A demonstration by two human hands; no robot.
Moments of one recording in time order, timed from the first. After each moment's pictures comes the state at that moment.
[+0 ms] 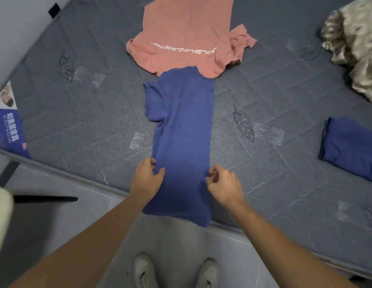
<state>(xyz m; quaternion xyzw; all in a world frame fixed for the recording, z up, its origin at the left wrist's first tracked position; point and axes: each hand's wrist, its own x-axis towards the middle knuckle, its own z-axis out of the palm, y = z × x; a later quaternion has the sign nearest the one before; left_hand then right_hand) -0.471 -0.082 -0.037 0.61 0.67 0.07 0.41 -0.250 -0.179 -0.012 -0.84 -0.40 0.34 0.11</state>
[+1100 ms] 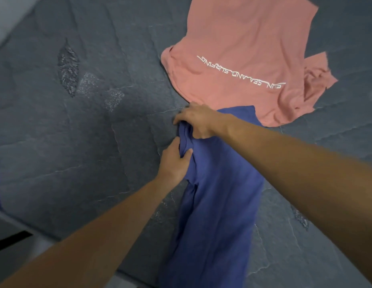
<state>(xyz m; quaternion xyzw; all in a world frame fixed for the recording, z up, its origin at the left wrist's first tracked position) -0.429 0.205 -0.105 0.54 0.61 0.22 0.53 -0.289 0.319 -0.056 -0.46 -0.82 0.26 -0.21</state>
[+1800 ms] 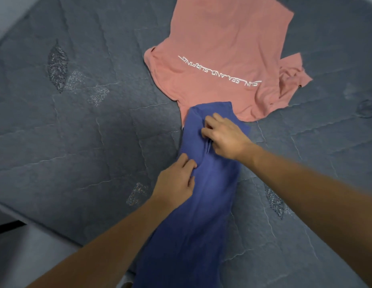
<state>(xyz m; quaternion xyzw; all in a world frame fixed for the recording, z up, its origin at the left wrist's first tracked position) -0.388 0.117 -0.075 0.81 0.50 0.10 0.31 -0.171 0.209 -0.055 -0.48 -0.87 0.06 -0.06</state>
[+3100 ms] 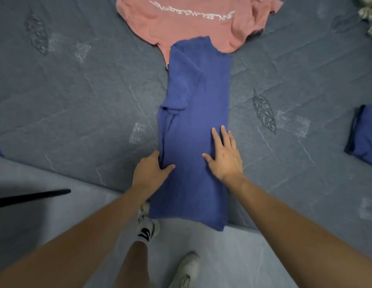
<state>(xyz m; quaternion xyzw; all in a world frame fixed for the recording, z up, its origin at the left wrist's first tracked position) -0.487 -0.034 -0.098 0.68 0.60 0.00 0.41 -0.253 -0.093 -0.101 -0.82 -0.52 0.24 0.01</state>
